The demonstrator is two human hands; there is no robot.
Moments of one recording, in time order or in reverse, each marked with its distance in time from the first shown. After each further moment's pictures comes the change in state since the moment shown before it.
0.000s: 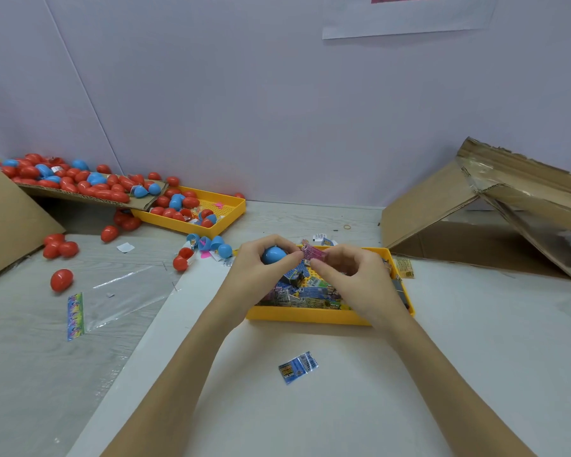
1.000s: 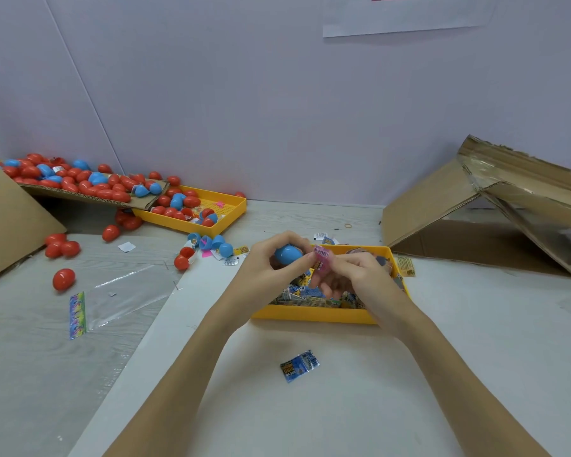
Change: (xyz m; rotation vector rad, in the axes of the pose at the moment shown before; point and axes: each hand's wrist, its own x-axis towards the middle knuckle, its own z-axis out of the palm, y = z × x) left_hand -0.007 0.006 0.004 -0.019 -0.154 0.174; right_hand 0.000 -0.010 -0.011 0.147 -0.322 0.131
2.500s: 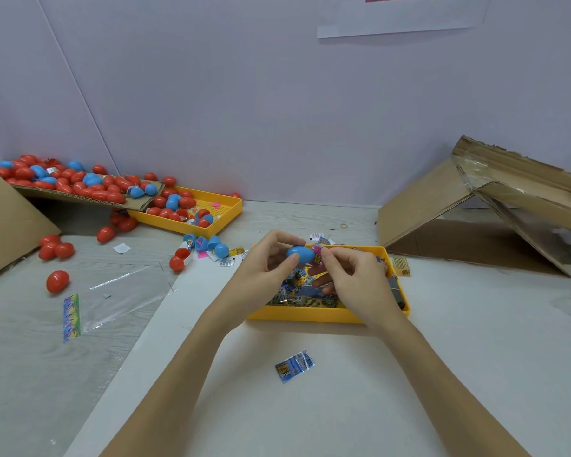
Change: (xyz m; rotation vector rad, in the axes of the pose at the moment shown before) left_hand 0.002 -0.006 0.001 0.075 0.018 -0.097; right_hand 0.006 0.020 0.009 -0.161 0.337 -0.102
